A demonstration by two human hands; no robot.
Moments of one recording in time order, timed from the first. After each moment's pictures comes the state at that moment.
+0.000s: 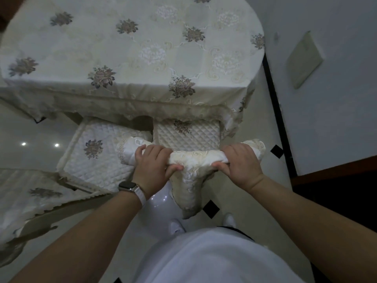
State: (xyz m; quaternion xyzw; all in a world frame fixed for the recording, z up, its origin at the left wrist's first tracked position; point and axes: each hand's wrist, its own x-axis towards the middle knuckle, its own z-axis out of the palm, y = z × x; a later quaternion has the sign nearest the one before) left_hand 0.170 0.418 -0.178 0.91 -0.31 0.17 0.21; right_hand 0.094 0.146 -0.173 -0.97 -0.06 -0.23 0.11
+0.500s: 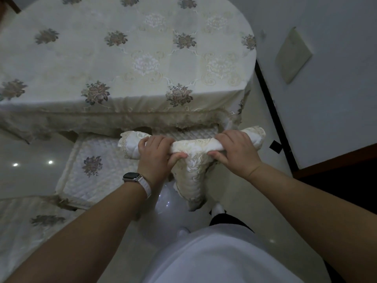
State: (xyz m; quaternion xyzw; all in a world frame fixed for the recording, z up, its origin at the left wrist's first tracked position) left_hand 0.240 0.409 -0.165 0.90 -0.33 0.15 0.25; right_hand 0.150 0.159 -0.159 -0.97 -0.04 -0.21 0.10
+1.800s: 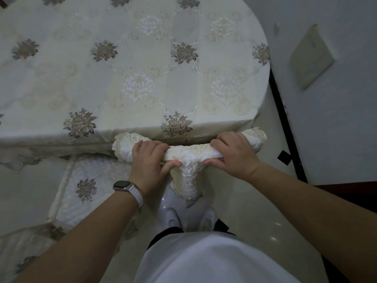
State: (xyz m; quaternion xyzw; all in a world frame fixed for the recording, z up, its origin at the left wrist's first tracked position) left_hand 0.395 0.344 -0.170 0.90 -0.34 0.11 0.25; right_hand 0.315 0.075 -0.173 -0.96 -0.12 -0.21 0.11
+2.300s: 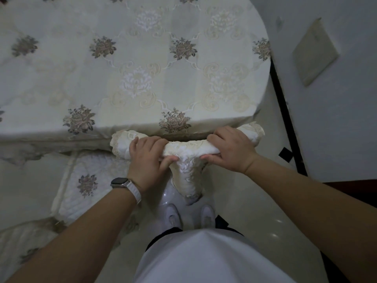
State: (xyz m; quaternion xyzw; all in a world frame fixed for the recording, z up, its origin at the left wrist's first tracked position) left_hand 0.385 0.337 -0.159 0.92 -0.32 0.07 0.21; right_hand 0.320 0.069 -0.166 -0.97 -0.14 -0.18 0.12
